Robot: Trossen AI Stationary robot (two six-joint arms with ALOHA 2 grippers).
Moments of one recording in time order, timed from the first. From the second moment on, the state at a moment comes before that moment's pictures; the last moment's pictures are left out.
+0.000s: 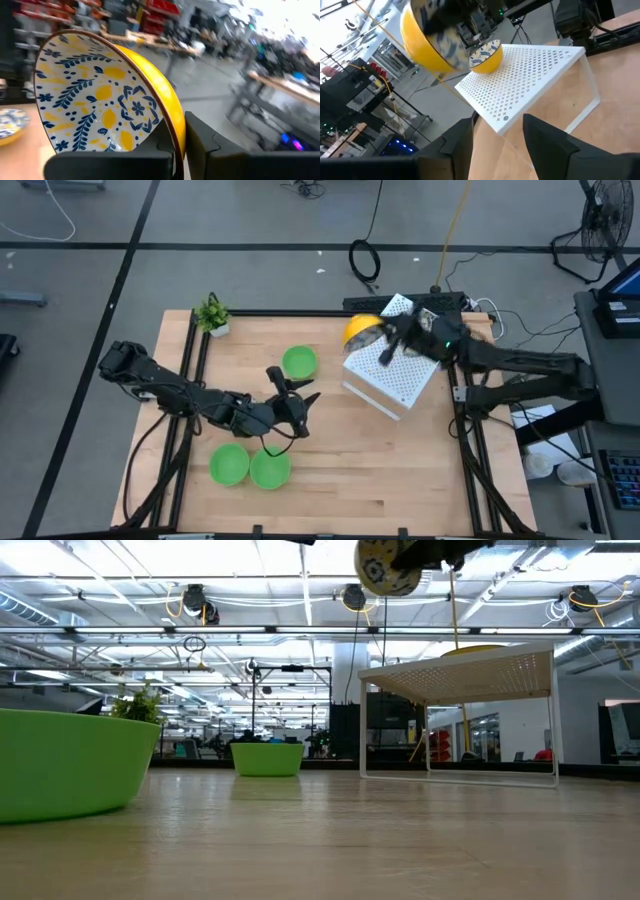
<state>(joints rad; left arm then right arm) -0.37 1.49 1.07 0.13 -0.94 0.34 -0.23 1.01 0.92 0.03 0.39 -0.23</state>
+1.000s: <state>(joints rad) -0.33 1.49 1.07 0.02 -0.94 0.22 -0.90 1.47 1.84 -1.50 0.02 0.00</state>
